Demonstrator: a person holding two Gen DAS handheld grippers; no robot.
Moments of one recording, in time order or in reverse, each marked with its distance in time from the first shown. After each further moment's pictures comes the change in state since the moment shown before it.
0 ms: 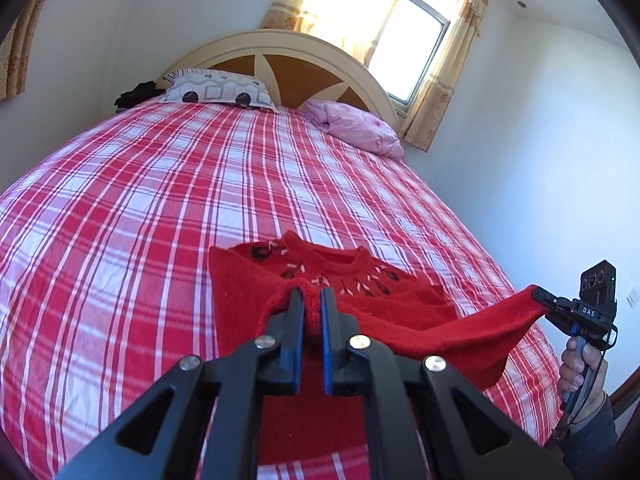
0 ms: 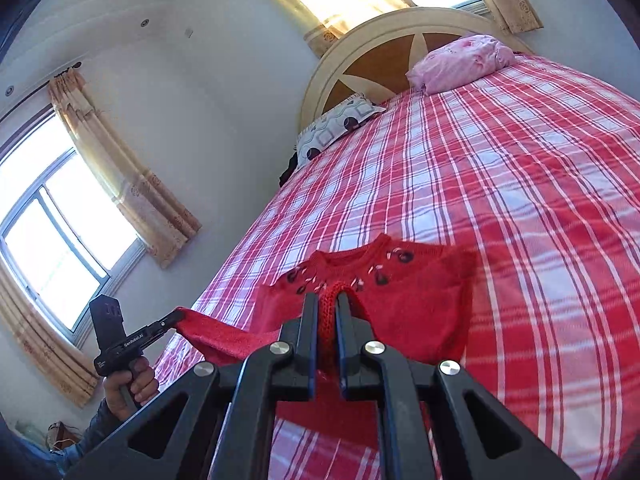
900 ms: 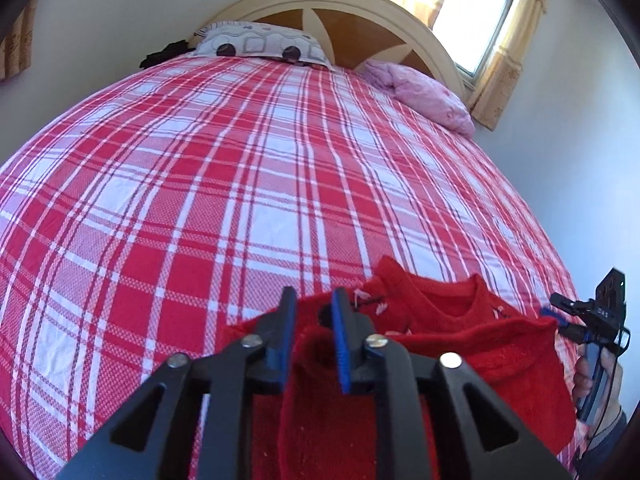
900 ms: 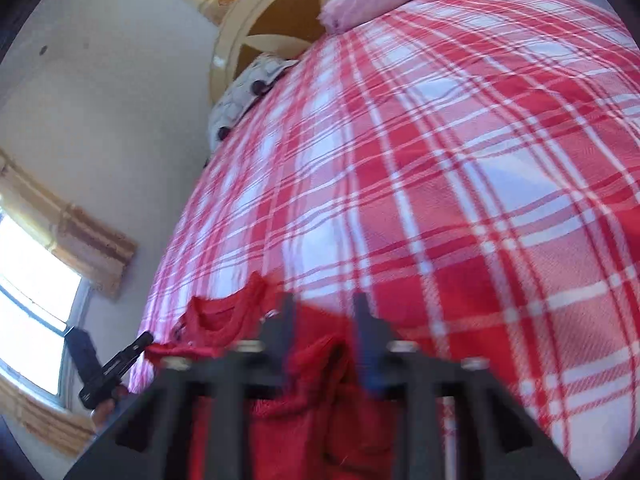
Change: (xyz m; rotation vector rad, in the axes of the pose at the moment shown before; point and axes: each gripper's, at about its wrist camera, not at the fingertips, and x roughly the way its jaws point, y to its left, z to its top) left arm 0.165 0.064 0.043 -0.072 0.116 0.167; right arm 0.186 -0.155 0.065 0.250 0.147 -0.155
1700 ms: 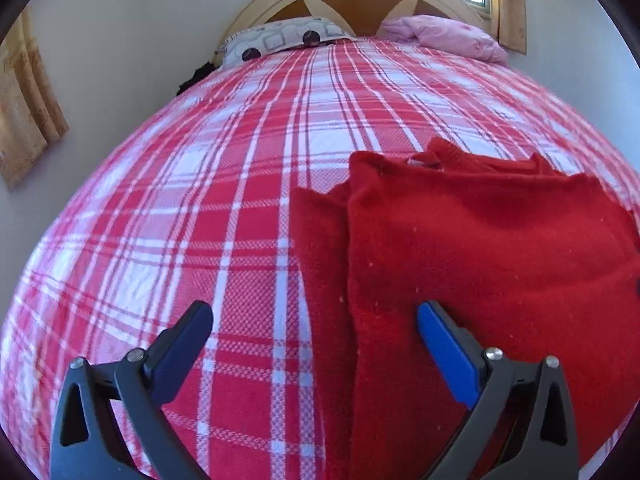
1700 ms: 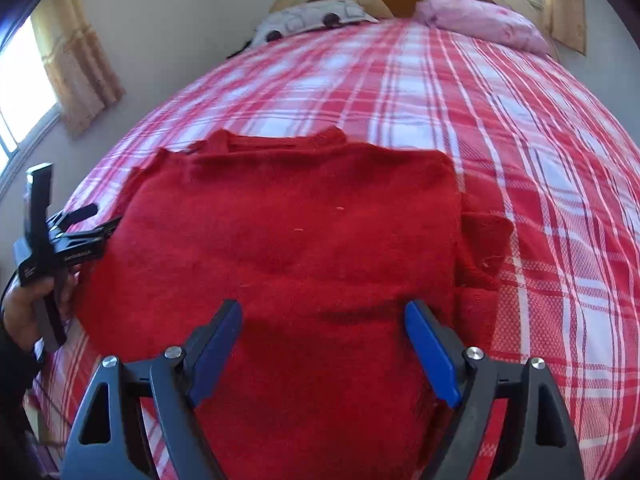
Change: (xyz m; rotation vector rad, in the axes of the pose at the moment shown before) left arm -0.007 -0.004 -0.072 0.227 0.052 0.344; right arm -0.007 0.090 -0.125 -0.513 0.150 -0.251
